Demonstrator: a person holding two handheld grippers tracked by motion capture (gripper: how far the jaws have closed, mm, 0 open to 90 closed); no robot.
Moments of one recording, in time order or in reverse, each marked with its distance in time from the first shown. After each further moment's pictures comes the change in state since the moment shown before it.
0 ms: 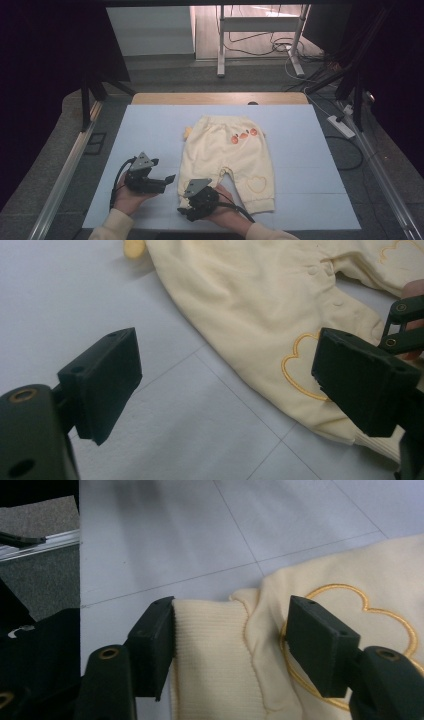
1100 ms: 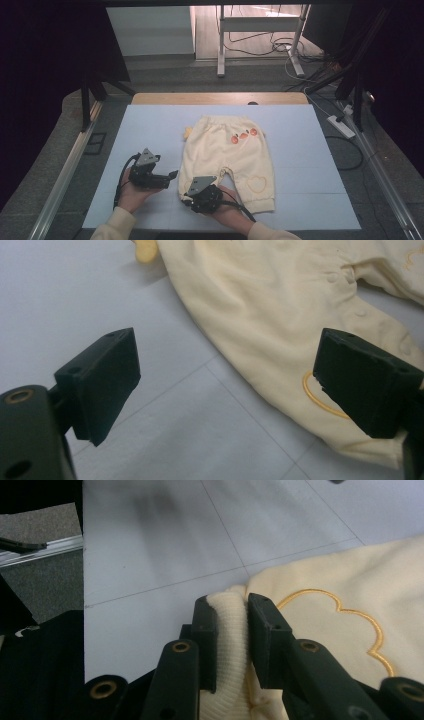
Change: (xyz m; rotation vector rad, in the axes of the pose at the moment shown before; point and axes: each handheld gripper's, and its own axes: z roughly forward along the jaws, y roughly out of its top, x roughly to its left) left arm 0.003 0.014 0.016 0.007 0.034 -0.029; right arm -0.005 0.000 -0.012 -0.026 -0.001 -0.002
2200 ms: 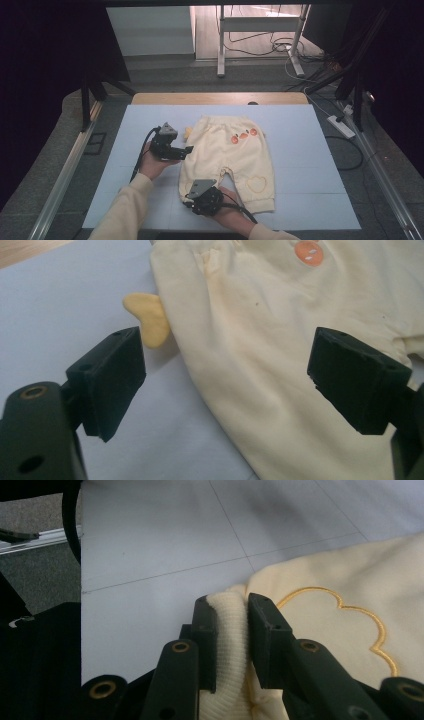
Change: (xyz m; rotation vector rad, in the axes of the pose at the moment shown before) left arm 0.026 0.068 0.061 0.037 -0.023 0.014; right arm 0.004 -0.004 0.000 0.017 -0.017 -0.033
